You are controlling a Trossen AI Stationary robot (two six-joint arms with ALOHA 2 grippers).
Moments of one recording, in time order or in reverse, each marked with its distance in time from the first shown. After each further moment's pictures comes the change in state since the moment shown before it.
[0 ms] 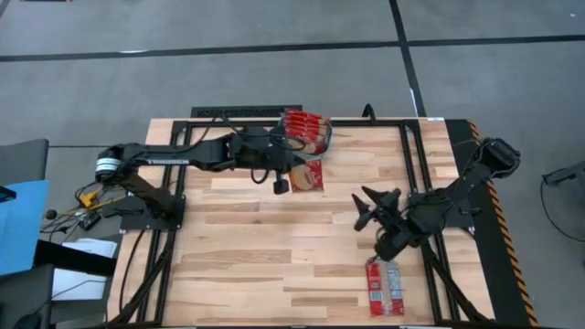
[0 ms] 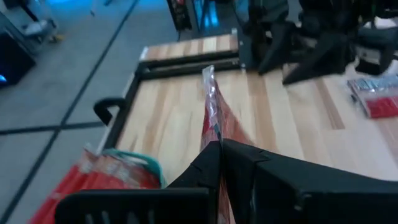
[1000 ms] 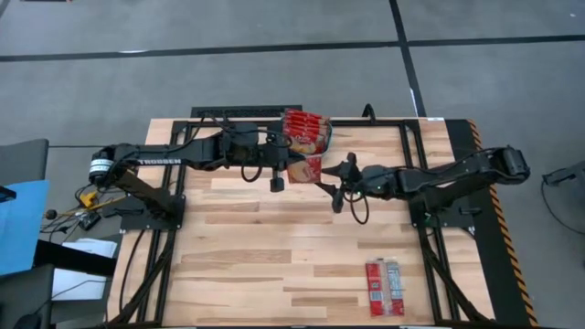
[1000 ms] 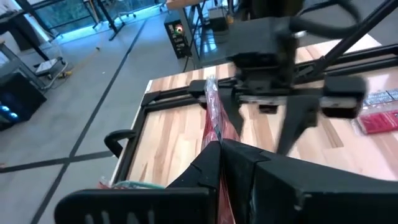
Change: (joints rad) left arm -0.002 -0.053 0.000 0.054 0.024 0.074; right arm -0.609 -0.041 0.058 0.692 -1.049 -1.083
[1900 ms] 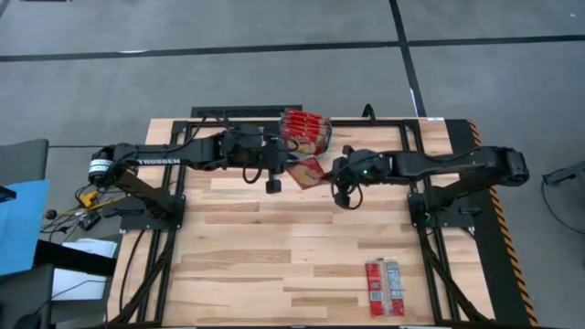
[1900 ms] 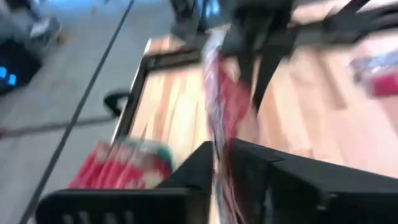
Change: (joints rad) left arm 0.009 -0.005 0.000 -0.148 -0.045 -0.009; right arm -0.092 0.007 0.266 -0.608 -0.226 -0.135
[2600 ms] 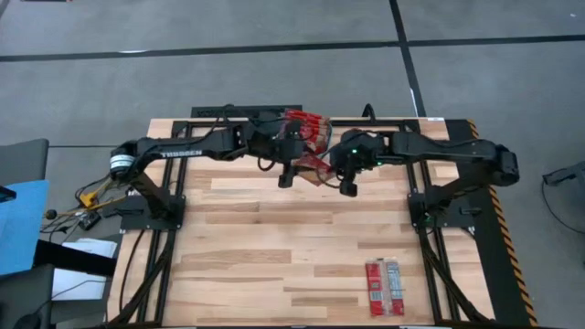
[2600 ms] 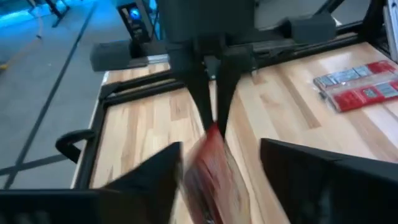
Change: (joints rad) left arm 0.088 0.182 0.130 0.080 0.290 0.046; right arm -0.110 0.106 0.314 -0.470 -0.147 -0.145
